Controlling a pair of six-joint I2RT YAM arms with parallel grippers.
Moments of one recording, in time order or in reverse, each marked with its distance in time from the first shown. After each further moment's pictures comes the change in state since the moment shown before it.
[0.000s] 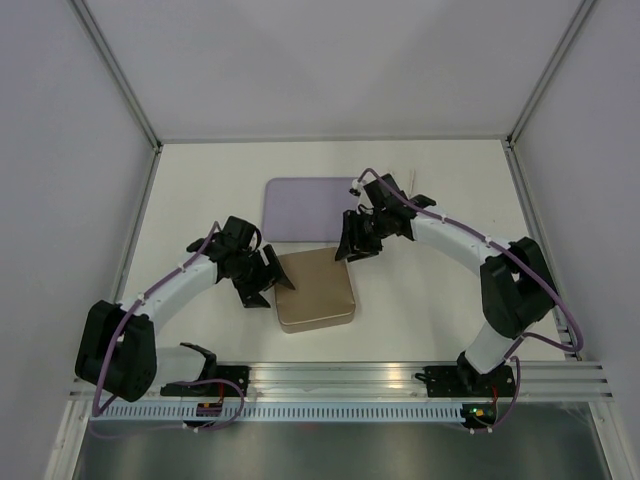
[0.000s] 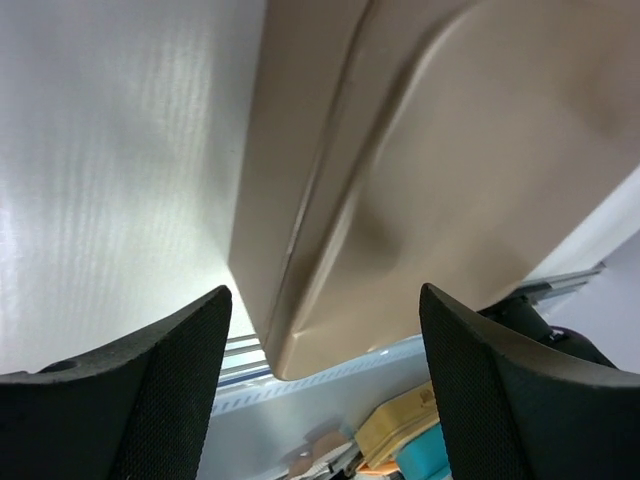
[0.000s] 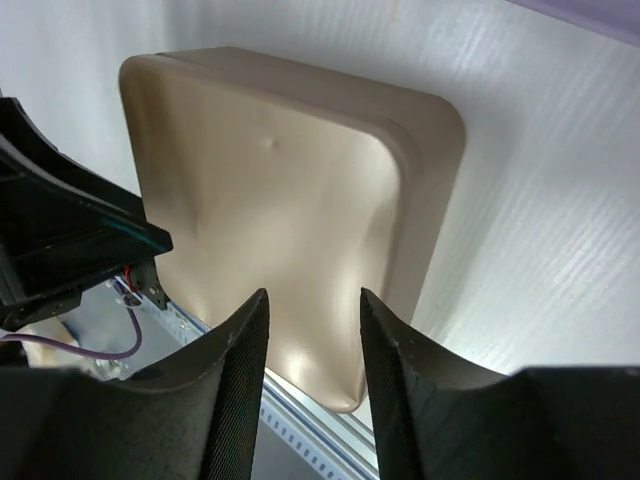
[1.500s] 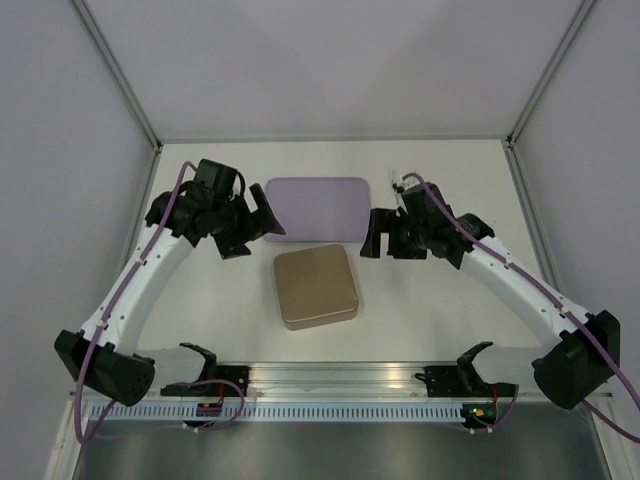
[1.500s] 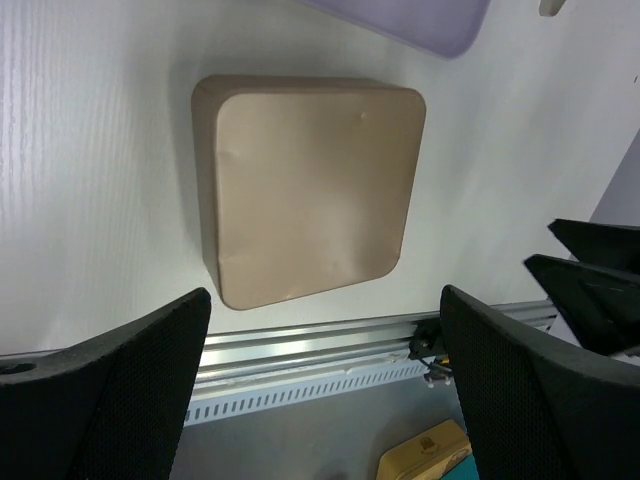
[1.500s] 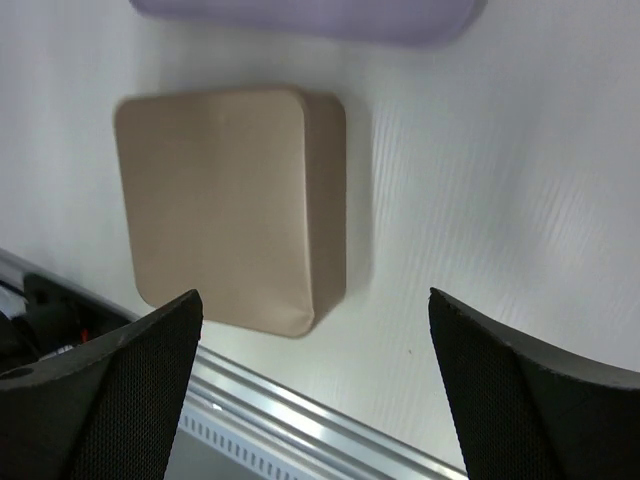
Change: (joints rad) left arm -0.003 0.013 0.656 -0.406 -0.212 0.105; right arm -0.007 -0.407 -0.031 -0.163 0.360 0.048
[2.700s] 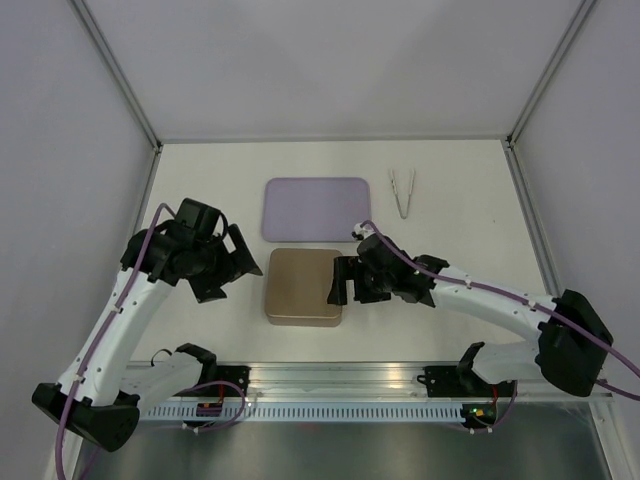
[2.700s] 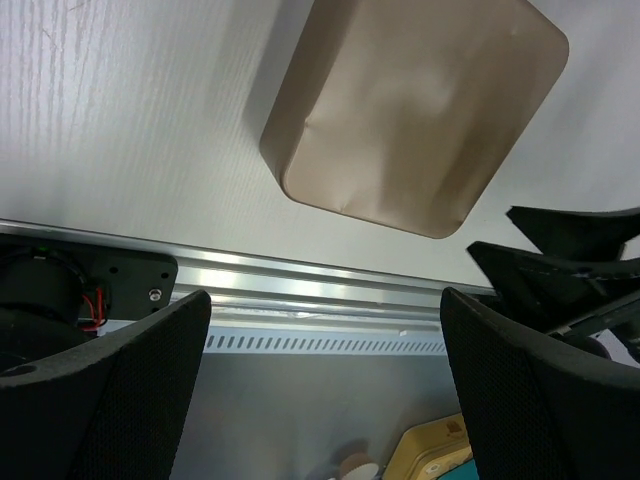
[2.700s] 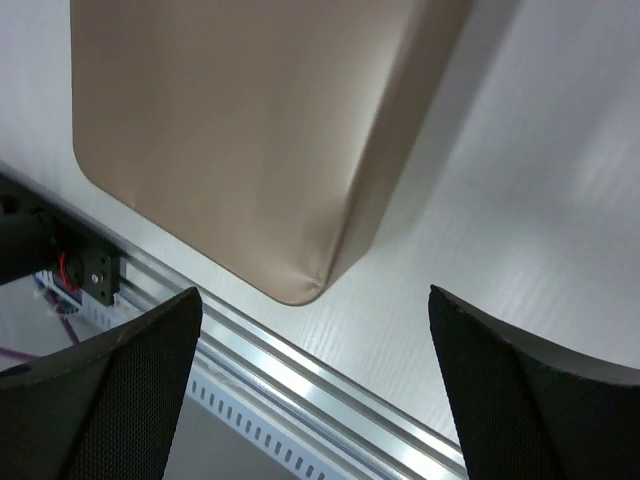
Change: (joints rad) left arm 0.000 -0.287 -0.210 -0.223 -0.072 -0.079; right arm 0.347 0.045 -0.366 0.361 -0.045 0.175
